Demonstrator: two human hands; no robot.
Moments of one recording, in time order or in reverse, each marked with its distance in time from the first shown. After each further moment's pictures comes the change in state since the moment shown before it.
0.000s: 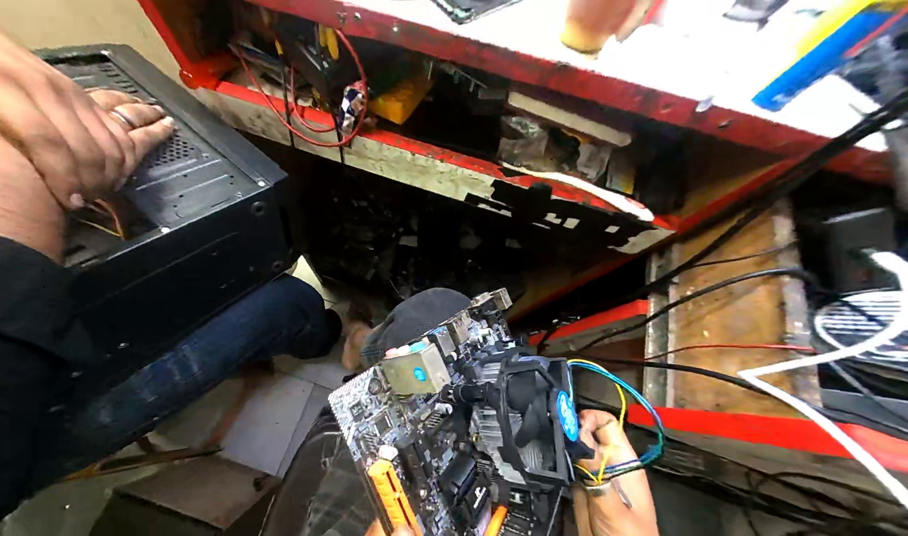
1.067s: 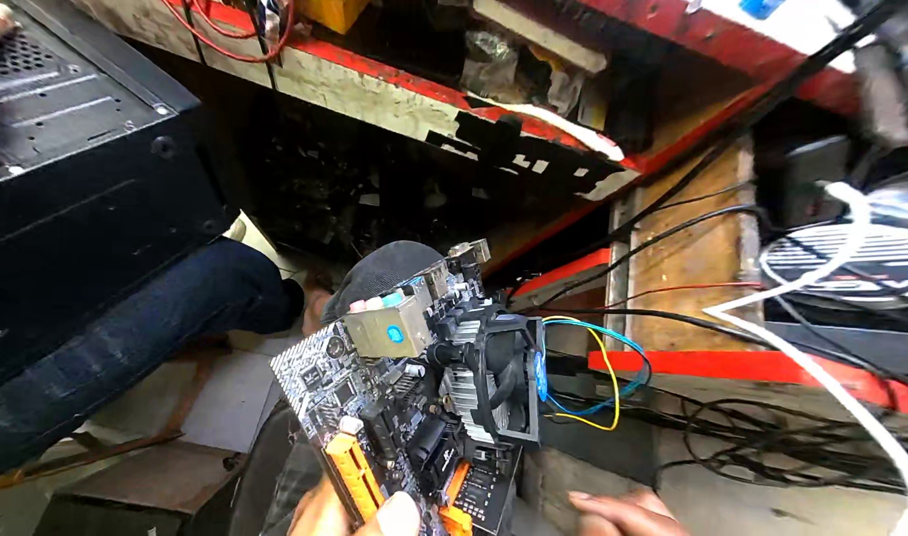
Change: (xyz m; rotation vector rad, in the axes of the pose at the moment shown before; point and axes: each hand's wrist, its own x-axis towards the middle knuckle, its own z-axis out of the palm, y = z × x) left_hand 0.012 0.018 -0.016 0.540 -0.198 -0.082; right_hand -0.075 -0.049 -0.002 -0.574 0.012 -0.411
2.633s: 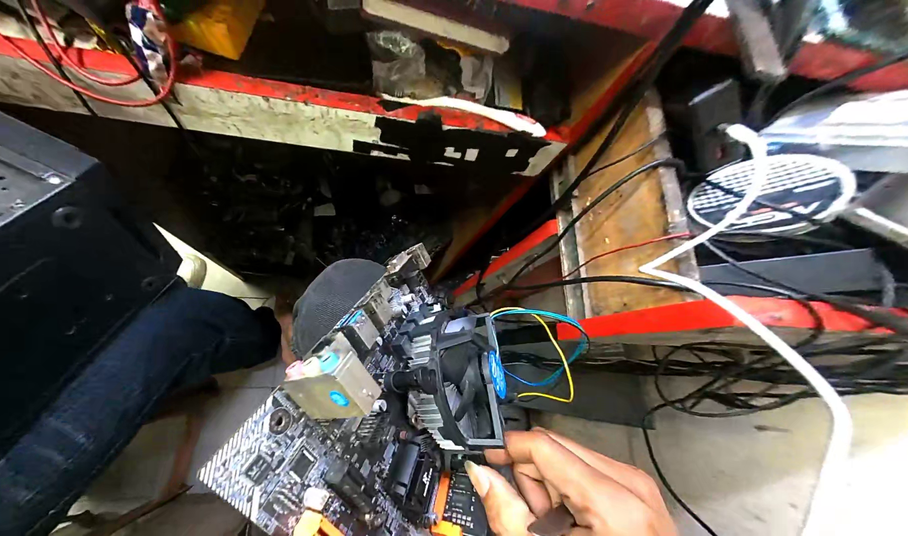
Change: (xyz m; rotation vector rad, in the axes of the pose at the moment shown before) left_hand 0.005 -0.008 -0.016 0.216 -0.201 0.134; right_hand 0.039 -0.035 0.010 -0.264 -0.278 0.127
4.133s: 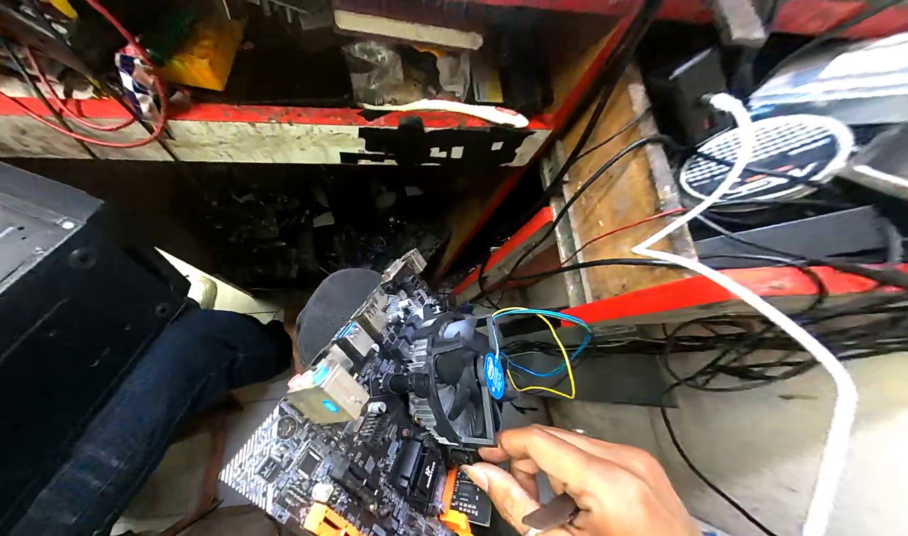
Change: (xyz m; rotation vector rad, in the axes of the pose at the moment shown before) left_hand -0.005 -0.013 0.004 -0.269 0.056 -0.094; right_hand 0.001 -0.002 -0.005 -0.053 -0.060 0.032
